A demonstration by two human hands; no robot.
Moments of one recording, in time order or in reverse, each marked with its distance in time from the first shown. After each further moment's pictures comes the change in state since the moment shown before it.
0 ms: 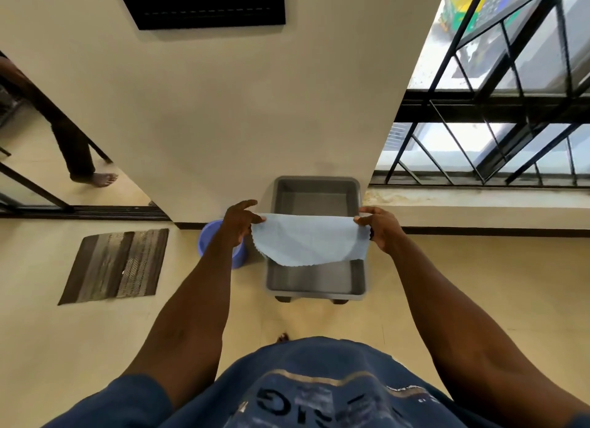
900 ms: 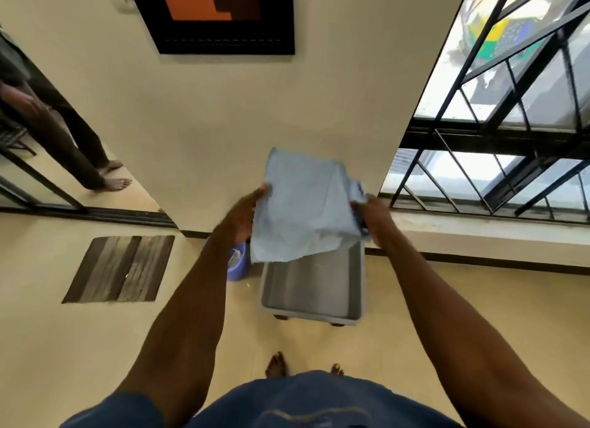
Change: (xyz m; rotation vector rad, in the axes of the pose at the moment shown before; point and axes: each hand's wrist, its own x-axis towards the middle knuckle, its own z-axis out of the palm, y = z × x) left_hand -0.046 0.077 0.025 -0.290 -0.163 0.025; right_hand 0.000 -0.076 0.009 -0.106 -0.034 -0.216
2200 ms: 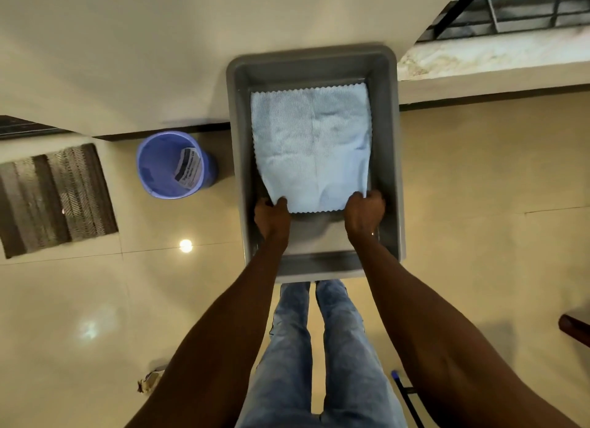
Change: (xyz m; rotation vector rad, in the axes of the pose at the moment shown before) left_hand 0.244 -0.299 0.001 0.367 0.539 -0.335; right_hand 0.163 0.307 0.124 -0.234 0.649 0.547
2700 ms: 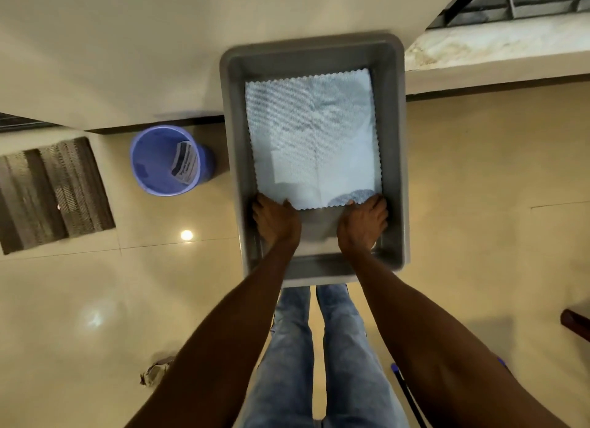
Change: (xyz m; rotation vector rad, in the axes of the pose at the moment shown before) left_hand 0.002 -0.004 0.021 0.554 0.078 0.145; right_hand -0.009 0.029 0.008 -0.595 0.018 -0.224
